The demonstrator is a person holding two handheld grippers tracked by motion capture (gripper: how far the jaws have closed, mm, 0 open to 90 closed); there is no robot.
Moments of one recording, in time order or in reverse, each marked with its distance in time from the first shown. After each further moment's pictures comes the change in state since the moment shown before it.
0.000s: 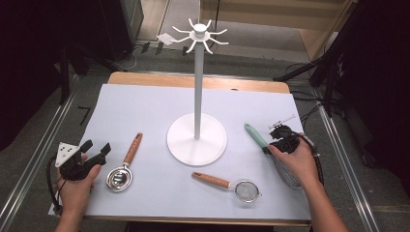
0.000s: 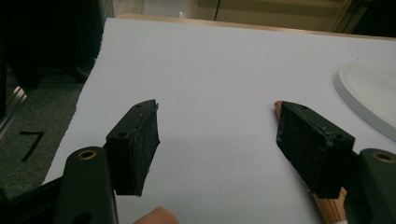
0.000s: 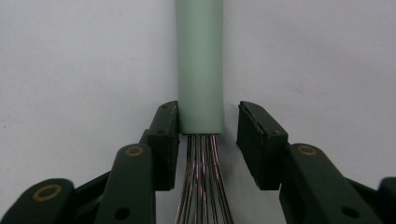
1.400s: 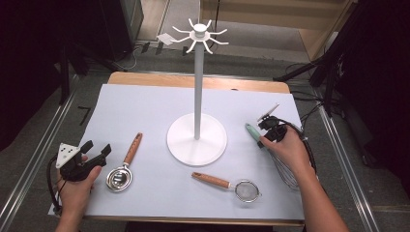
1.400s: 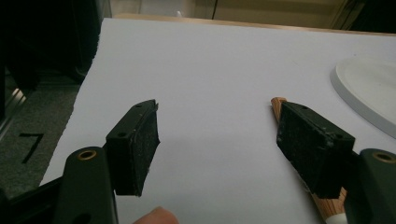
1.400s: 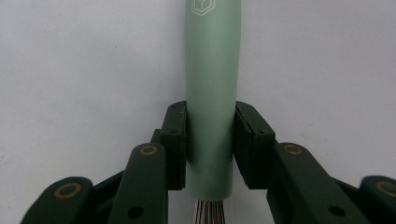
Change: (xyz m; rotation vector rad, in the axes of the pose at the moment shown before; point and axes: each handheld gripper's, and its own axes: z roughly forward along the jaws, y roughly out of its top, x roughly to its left) left arm -0.001 -0.001 -0.002 0.003 -0.006 0.012; right arm 0.008 0.046 0.012 0.162 -0.036 -0.022
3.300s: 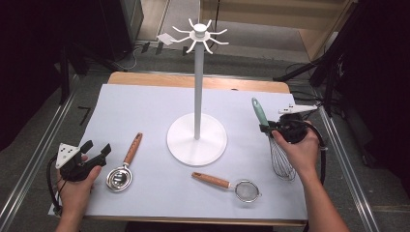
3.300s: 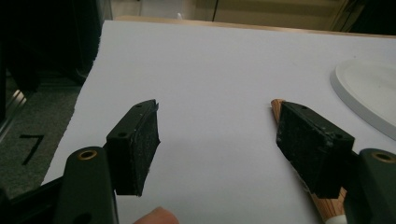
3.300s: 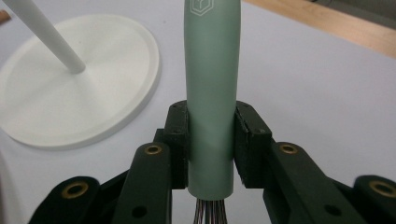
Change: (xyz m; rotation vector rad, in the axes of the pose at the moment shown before) left arm 0.000 0.000 0.000 -0.011 -0.002 0.001; right arm 0.001 -0.040 -0.071 -0.631 0.110 -0.025
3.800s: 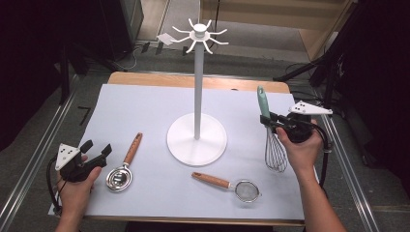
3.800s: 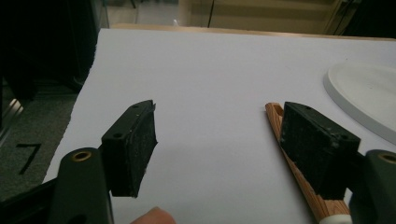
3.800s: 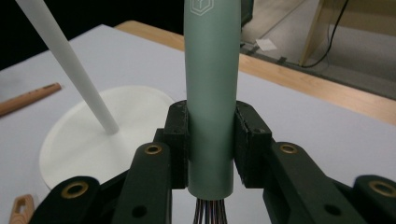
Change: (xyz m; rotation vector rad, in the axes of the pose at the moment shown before) left arm -0.001 0.000 -0.002 -0.025 -0.016 0.018; right arm 0.010 0.006 -0.024 -0.267 0.061 0.011
